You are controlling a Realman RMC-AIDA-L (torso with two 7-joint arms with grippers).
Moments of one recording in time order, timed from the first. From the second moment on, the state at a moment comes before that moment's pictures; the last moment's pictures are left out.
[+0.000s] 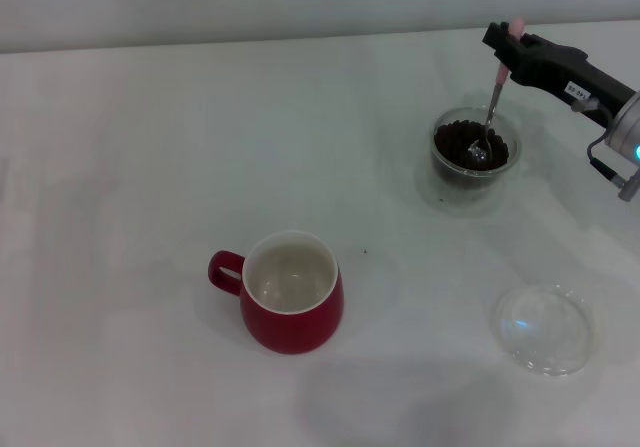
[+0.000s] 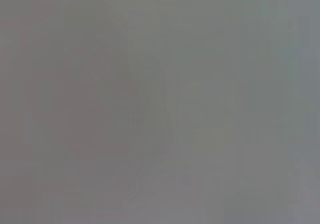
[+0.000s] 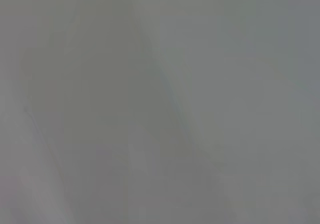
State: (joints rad) left arm -0.47 -2.08 2.69 0.11 -1.53 1.25 -0.10; right arm 0.48 2.01 -1.00 -0.29 -0.99 -1.05 1.16
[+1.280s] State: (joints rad) left arm -0.47 -2.08 2.69 0.11 -1.53 1.25 -0.10; right arm 0.47 2.01 -1.00 -0.29 -1.00 -0.92 1.56
